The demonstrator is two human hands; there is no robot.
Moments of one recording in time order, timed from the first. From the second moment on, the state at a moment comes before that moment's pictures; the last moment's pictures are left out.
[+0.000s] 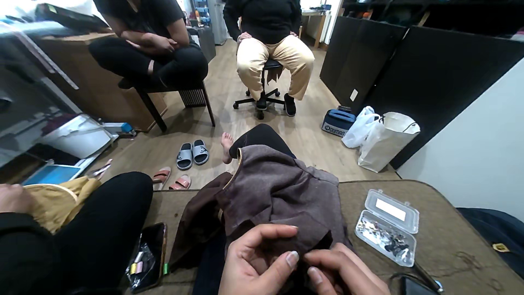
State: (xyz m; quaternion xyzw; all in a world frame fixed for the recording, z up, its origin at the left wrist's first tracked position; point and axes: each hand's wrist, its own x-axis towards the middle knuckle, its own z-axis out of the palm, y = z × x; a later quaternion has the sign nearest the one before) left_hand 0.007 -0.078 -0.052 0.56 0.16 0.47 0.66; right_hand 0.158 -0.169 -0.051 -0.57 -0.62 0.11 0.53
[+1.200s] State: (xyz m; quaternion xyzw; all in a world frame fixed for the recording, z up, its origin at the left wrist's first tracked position) left_hand 0.000 -0.073 -0.051 0.53 0.15 0.39 0.74; right_hand 0.162 -0.168 -0.052 -0.56 -0.62 0.09 0.54
